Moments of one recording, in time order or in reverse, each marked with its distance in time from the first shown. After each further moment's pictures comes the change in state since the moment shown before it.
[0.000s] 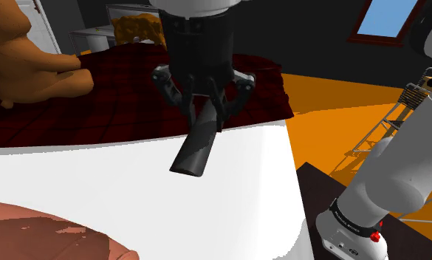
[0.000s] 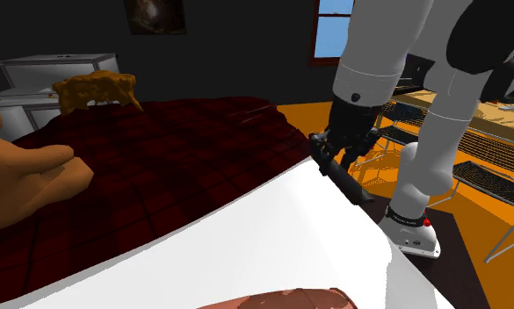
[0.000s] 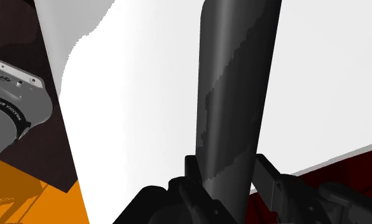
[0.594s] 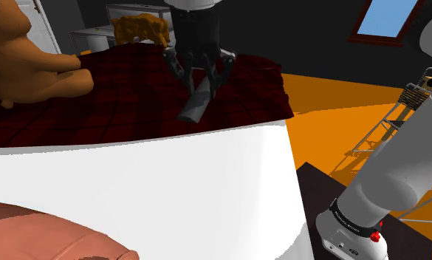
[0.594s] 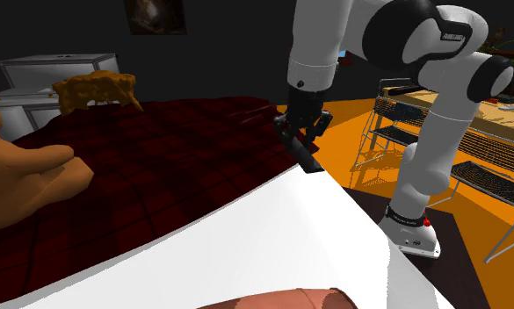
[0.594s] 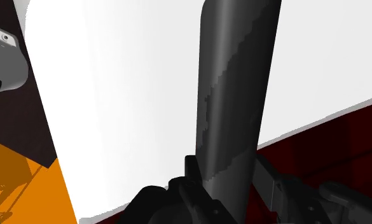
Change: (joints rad) arm -0.099 -0.013 -0.129 -0.034 -0.016 0.065 -0.222
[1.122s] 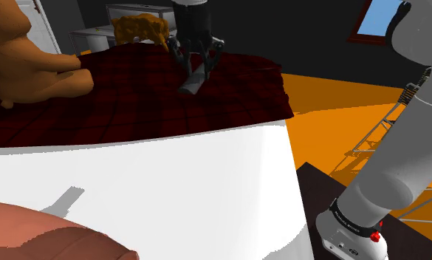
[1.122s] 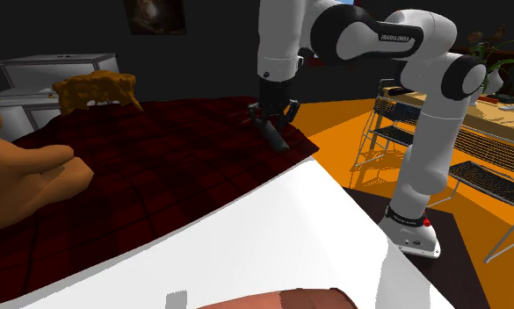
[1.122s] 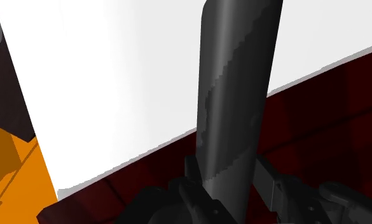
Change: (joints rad) arm -0.062 0.113 -0.068 0.092 -0.087 0.019 -0.137
